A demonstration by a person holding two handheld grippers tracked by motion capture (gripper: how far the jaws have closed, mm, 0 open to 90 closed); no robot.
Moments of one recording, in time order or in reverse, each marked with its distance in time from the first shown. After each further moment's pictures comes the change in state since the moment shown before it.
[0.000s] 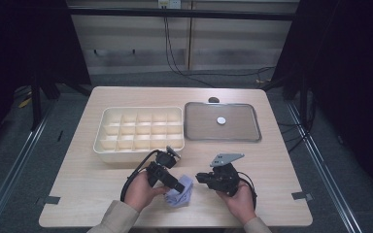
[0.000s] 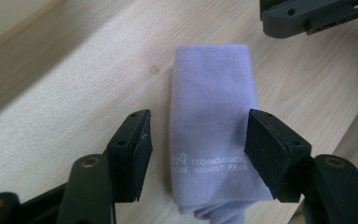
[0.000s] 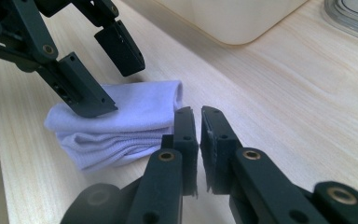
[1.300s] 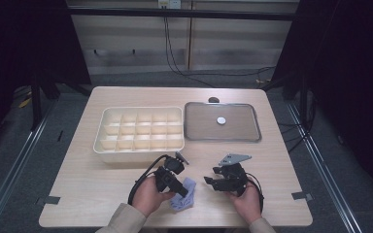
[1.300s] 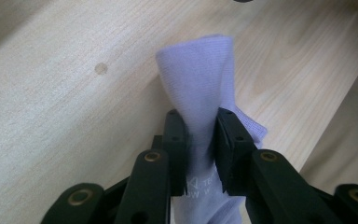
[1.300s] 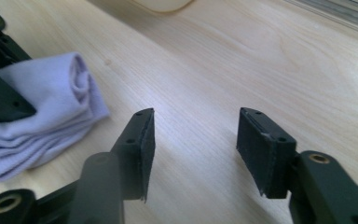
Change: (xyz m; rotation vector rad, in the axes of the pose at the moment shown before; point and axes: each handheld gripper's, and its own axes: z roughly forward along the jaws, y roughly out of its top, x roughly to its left) left arm -0.018 0.003 0.011 0.050 -0.042 0.042; right arm -0.022 -0.020 -0.004 0.032 -0.157 0.060
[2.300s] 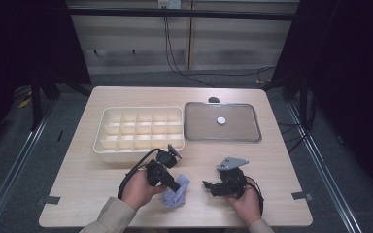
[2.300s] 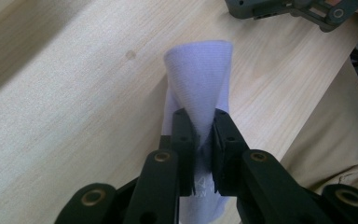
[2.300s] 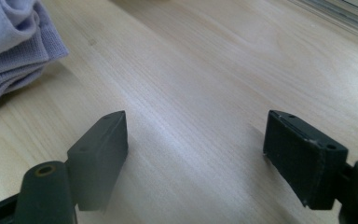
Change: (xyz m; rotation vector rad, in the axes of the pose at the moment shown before) left arm 0.009 -0.001 -0.028 0.024 0.003 -0.004; right arm 0.002 -0.010 0.008 -0.007 -0.054 -0.080
